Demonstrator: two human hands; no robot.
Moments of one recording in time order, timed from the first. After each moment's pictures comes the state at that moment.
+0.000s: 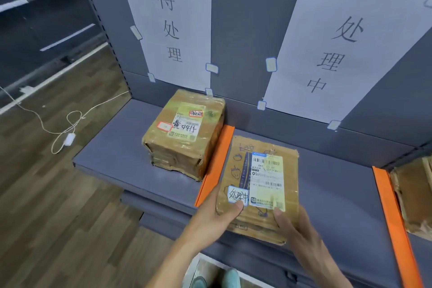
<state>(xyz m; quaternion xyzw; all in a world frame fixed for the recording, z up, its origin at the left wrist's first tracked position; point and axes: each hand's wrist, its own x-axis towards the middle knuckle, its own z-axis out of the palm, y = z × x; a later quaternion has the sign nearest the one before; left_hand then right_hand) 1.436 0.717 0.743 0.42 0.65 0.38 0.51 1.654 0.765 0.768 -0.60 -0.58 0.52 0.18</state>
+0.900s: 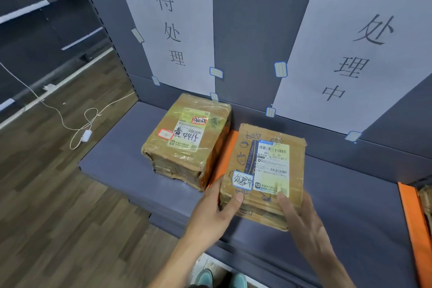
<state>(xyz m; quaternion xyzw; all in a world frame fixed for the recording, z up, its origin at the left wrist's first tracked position) 1.431 0.754 0.740 0.42 0.71 0.39 0.41 1.630 0.824 0.757 -0.60 -0.60 0.48 0.23</state>
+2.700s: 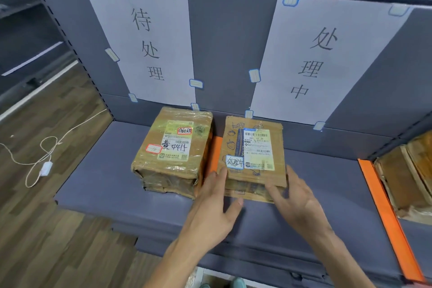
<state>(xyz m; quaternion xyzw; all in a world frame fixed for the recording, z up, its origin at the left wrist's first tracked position) 1.412 0.755 0.776 0.60 0.69 0.25 0.32 1.618 0.832 0.779 -0.65 -0.68 0.30 0.12</state>
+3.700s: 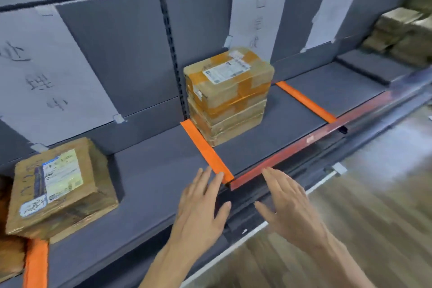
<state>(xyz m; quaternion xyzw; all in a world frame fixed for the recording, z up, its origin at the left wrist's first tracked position) 1.727 0.715 0.786 0.87 0.44 0.09 0.22 1.936 0.624 0.783 -0.77 -0.61 0.09 0.14</state>
